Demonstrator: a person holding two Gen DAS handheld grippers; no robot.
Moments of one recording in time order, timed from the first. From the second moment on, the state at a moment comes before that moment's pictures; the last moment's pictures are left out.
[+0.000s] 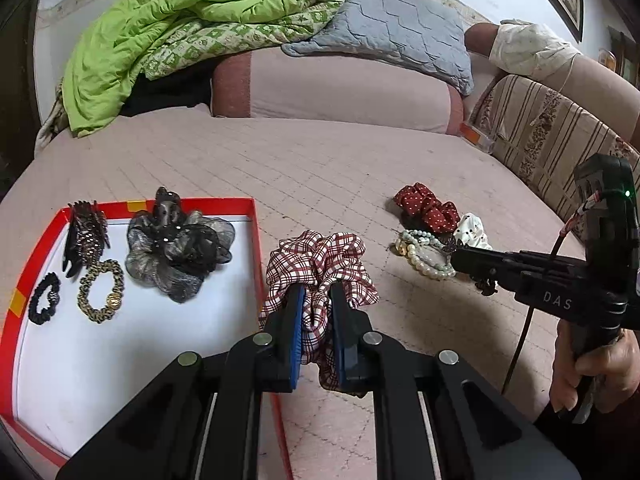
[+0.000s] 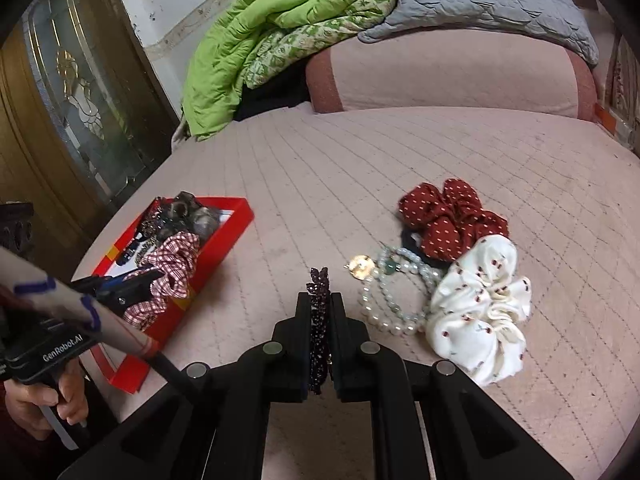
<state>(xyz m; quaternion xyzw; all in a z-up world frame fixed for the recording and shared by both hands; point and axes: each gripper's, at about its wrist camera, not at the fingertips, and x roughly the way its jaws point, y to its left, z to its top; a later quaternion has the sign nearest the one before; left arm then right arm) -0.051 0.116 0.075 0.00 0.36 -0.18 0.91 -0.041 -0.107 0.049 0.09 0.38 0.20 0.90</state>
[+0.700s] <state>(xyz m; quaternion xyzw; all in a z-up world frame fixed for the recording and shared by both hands) -0.057 0.176 0.080 -0.04 0.36 -0.15 0.92 -0.051 -0.051 0.059 0.15 0.38 0.25 0.88</state>
